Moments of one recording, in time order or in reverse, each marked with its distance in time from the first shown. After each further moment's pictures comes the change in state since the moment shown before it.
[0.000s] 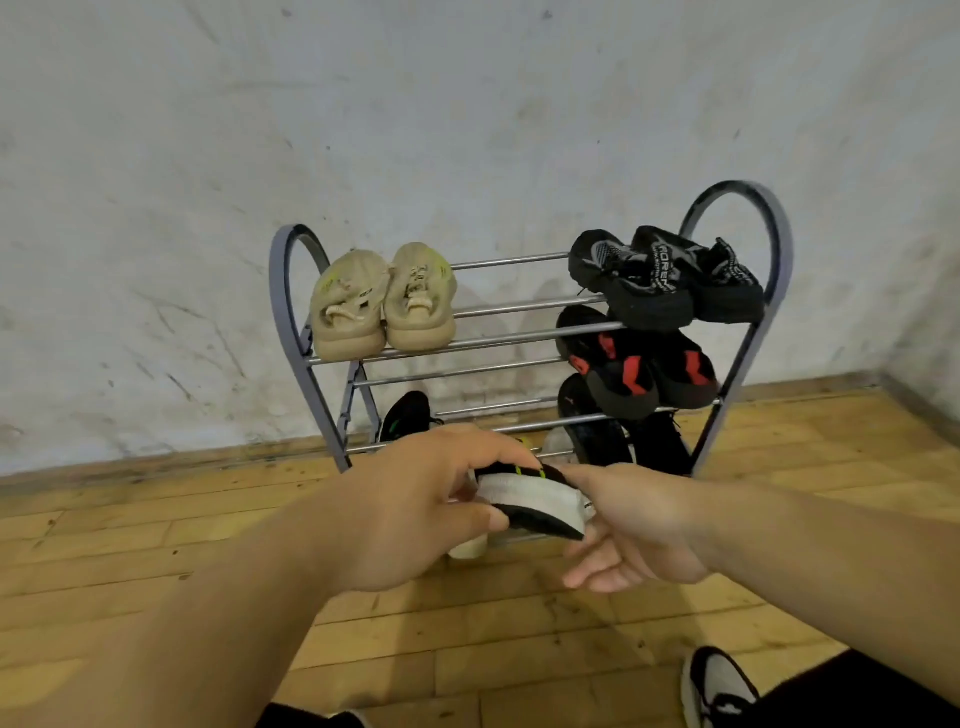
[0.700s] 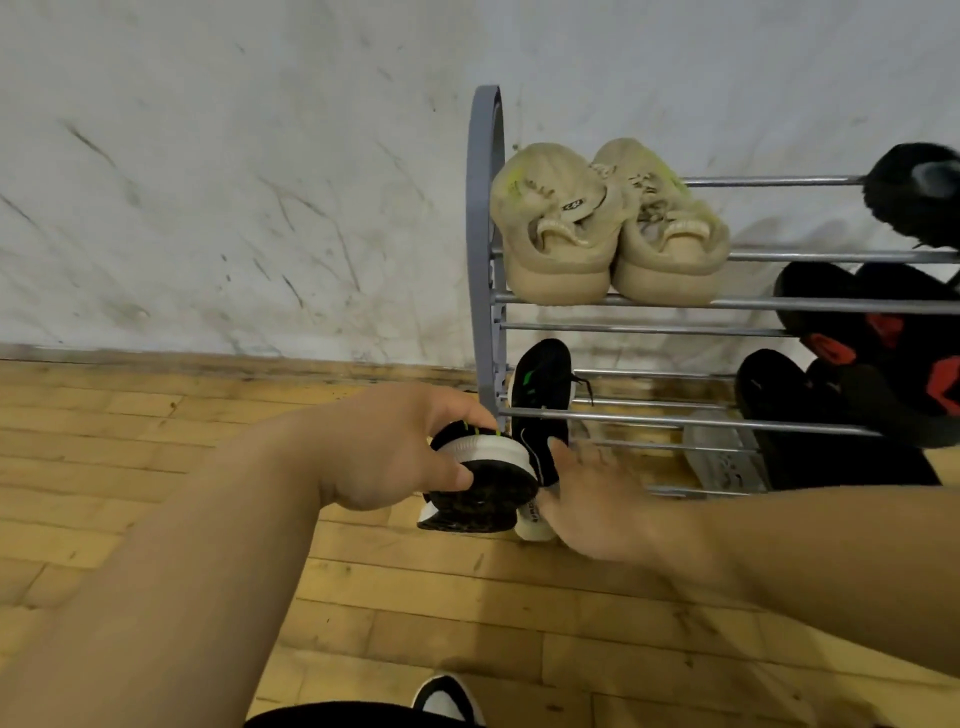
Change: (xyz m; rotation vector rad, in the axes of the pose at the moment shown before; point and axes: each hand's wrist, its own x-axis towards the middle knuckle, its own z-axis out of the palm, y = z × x) left_hand -0.034 -0.185 -0.091 -0.052 -0.077 -0.499; right_hand 0.237 -0.026 0.148 -1.046 0.177 -0.288
